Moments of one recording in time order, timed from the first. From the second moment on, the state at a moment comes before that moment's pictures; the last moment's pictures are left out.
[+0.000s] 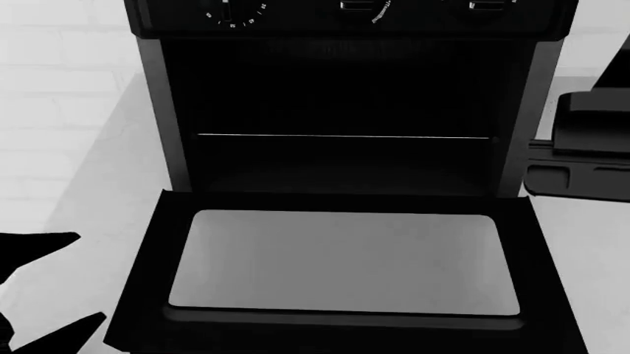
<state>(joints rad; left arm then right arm) -0.46 -0.91 0.51 -0.10 0.38 0.45 0.20 0.88 1.14 -0.03 -1.03 1.21 0.68 1.01</state>
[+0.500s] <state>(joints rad) -0.58 -0.84 0.56 -0.22 0.42 0.53 0.23 0.86 1.17 -0.04 -1.02 1.20 0.65 1.03</state>
